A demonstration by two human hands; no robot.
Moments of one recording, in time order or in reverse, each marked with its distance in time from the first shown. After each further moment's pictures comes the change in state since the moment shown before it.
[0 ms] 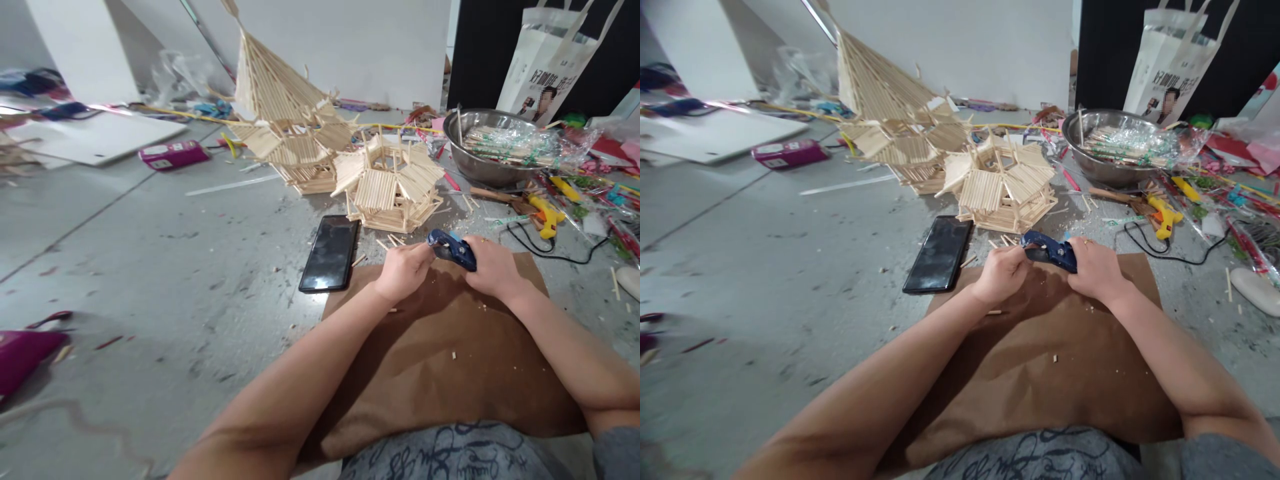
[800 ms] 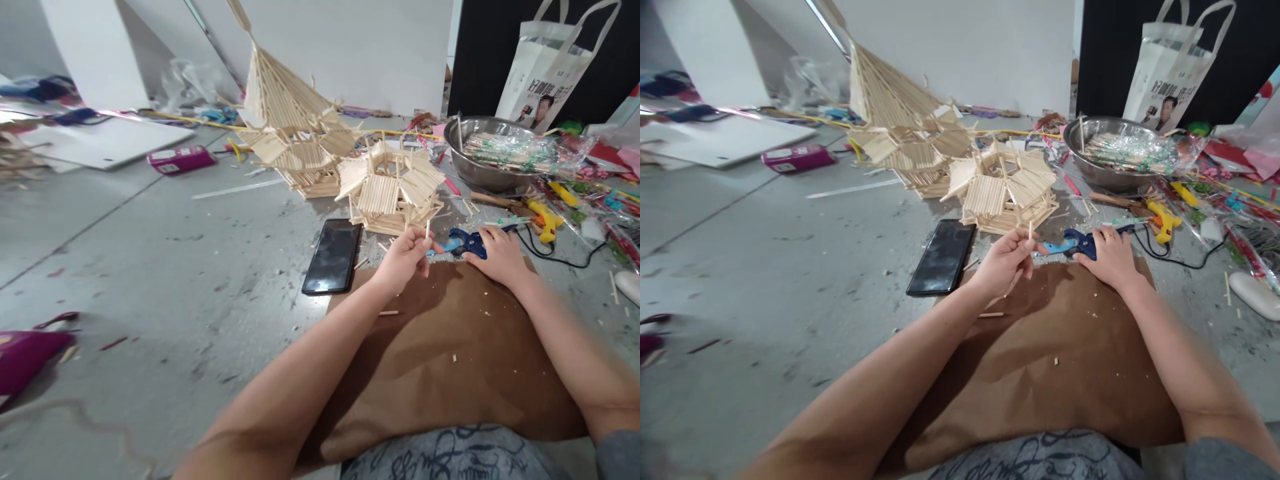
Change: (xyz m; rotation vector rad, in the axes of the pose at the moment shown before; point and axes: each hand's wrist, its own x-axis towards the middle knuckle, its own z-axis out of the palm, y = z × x) left_hand 0.012 0.002 0.002 -1.194 -0.059 -0.840; right_hand 0.014 0.047 0.025 -0.146 0.150 0.041
